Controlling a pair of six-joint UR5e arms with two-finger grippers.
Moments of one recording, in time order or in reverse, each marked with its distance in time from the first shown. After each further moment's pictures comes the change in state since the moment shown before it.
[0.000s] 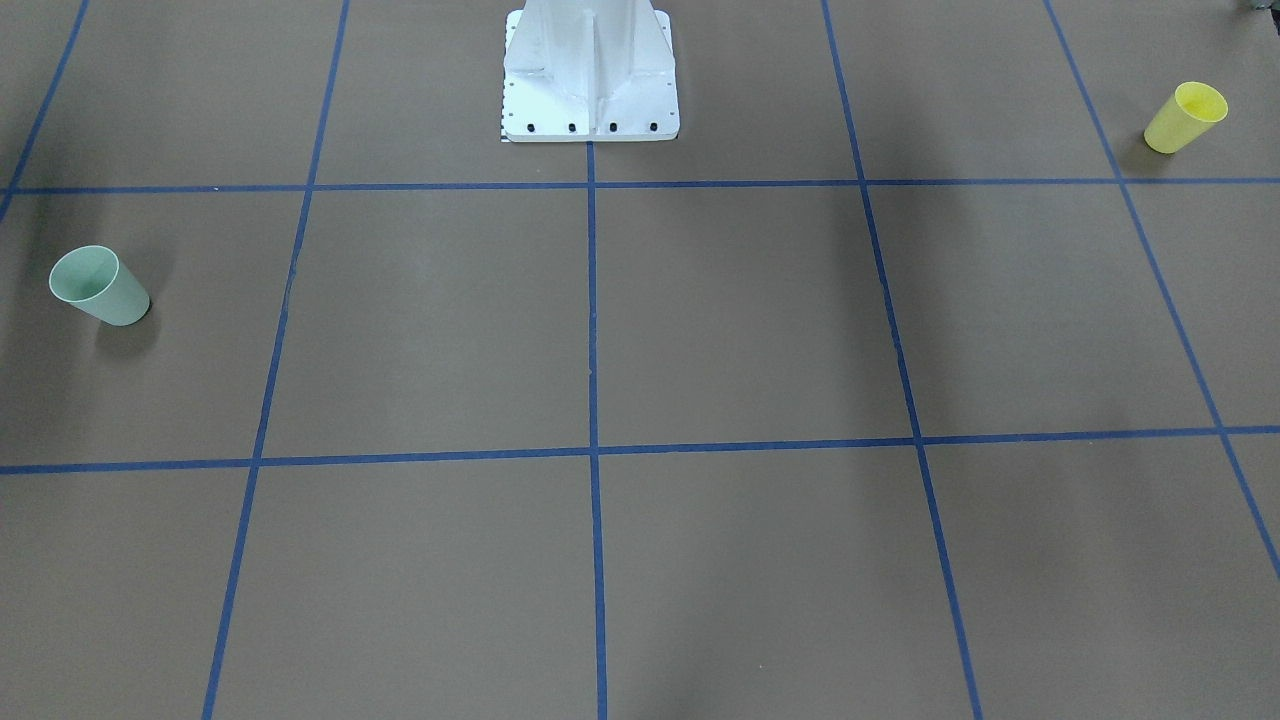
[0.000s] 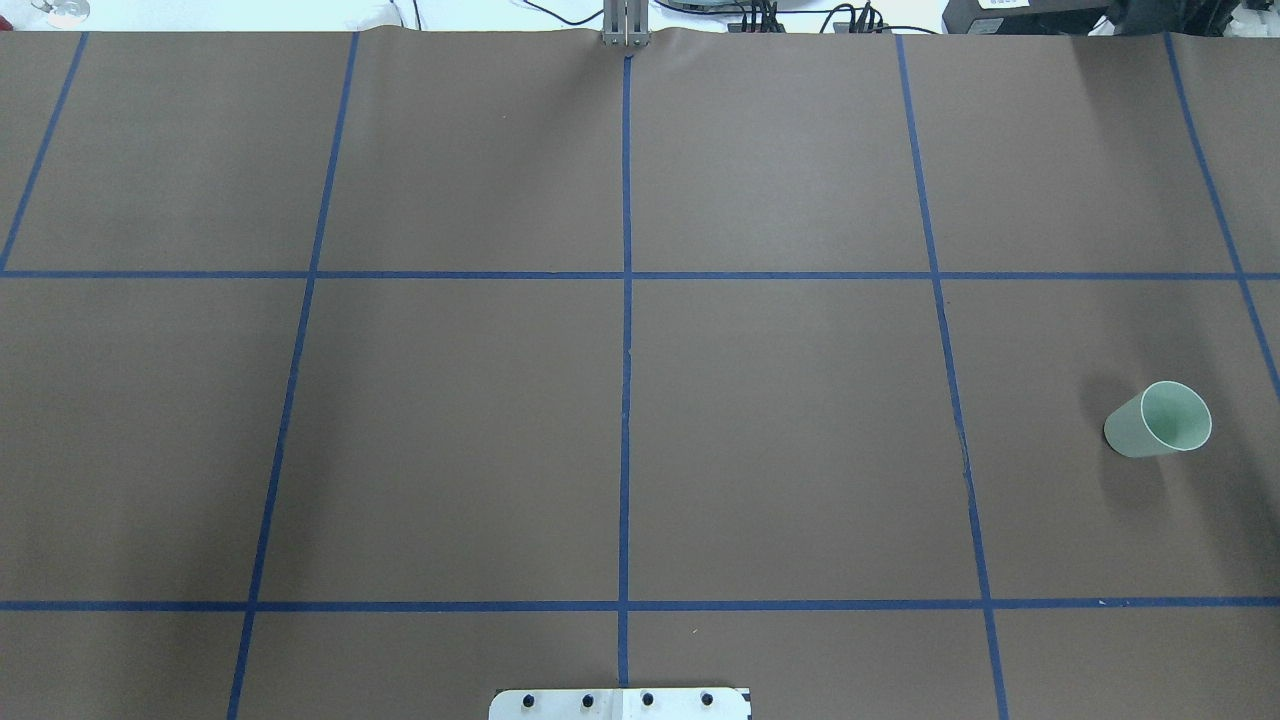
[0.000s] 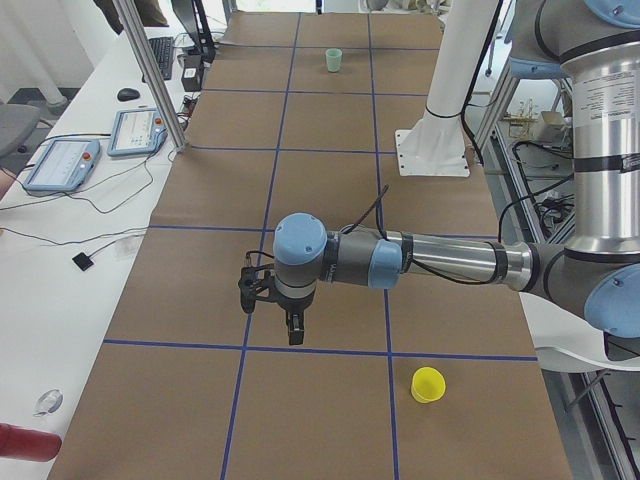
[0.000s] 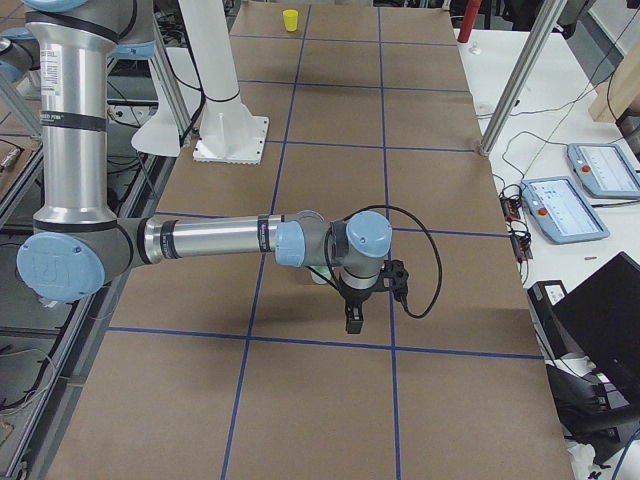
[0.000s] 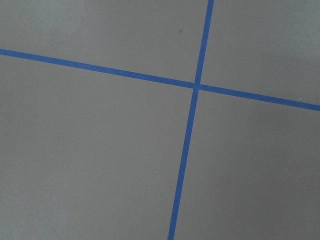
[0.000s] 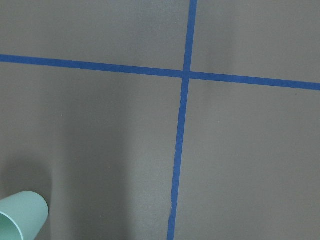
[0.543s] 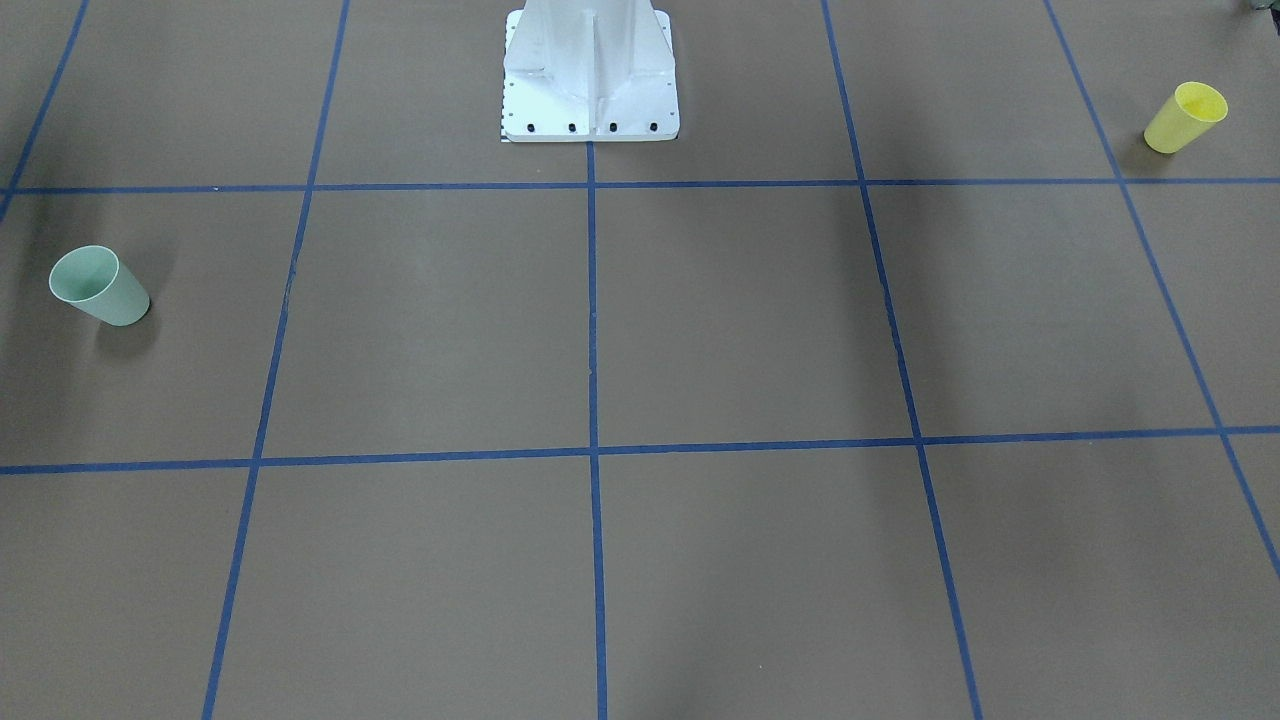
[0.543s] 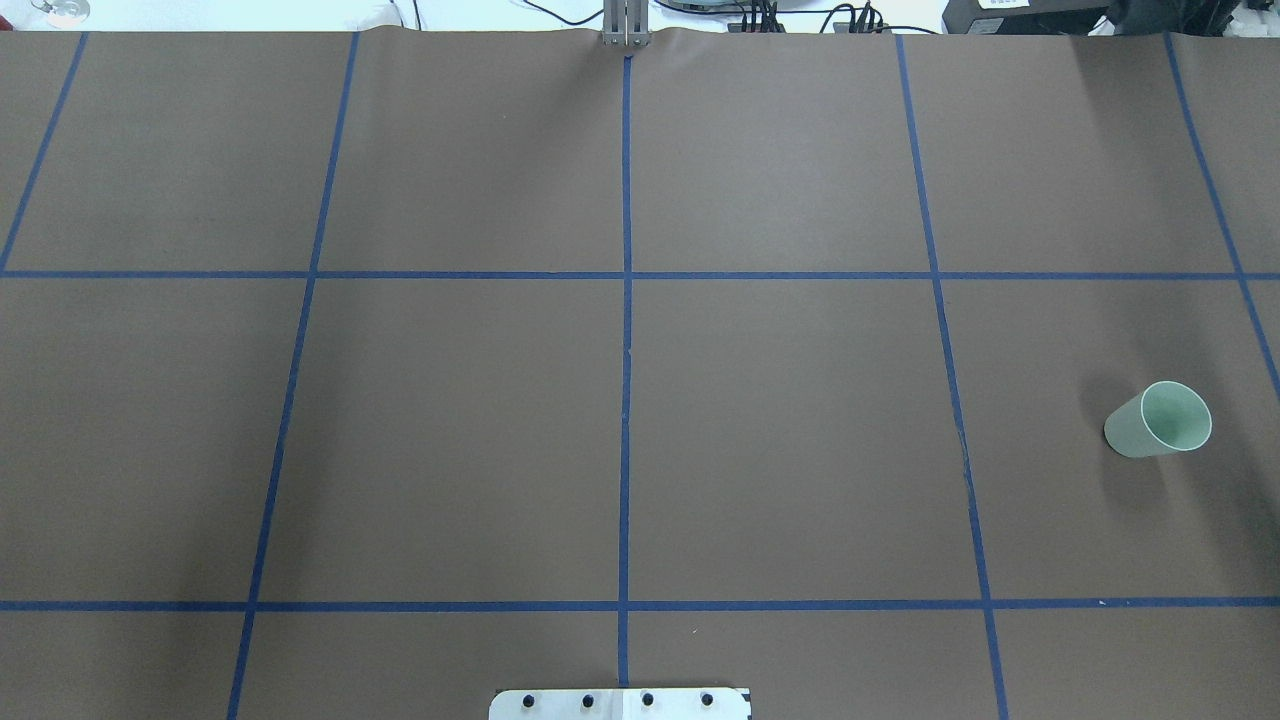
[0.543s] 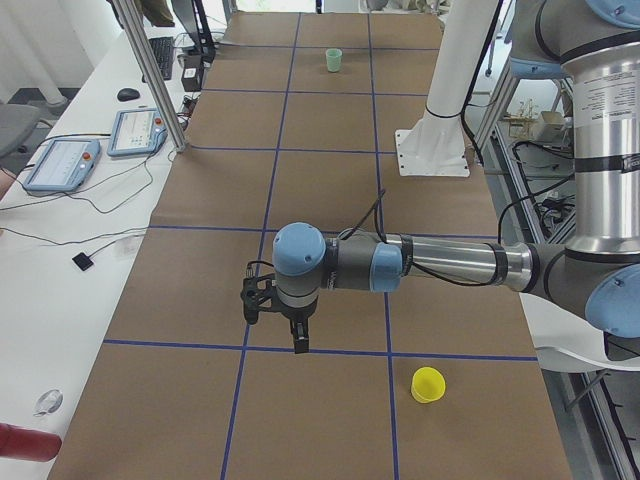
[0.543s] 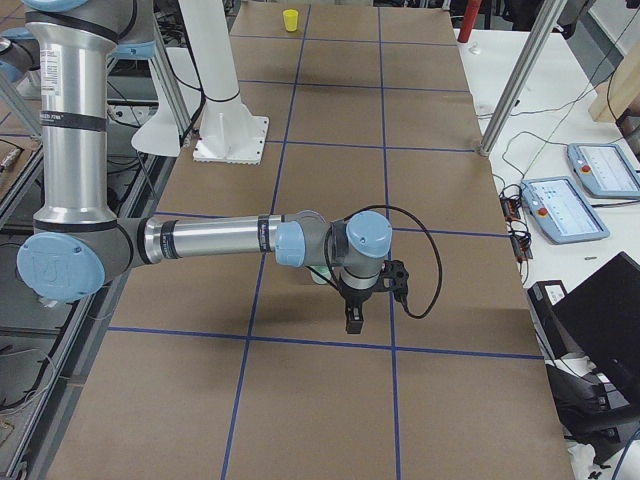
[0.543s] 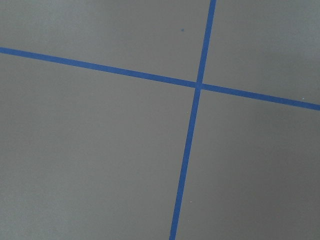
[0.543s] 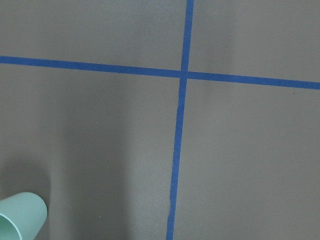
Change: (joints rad) left arm -0.034 0.005 0.016 0.089 -0.001 0.091; right arm 0.004 0.000 0.000 0.000 0.000 0.002
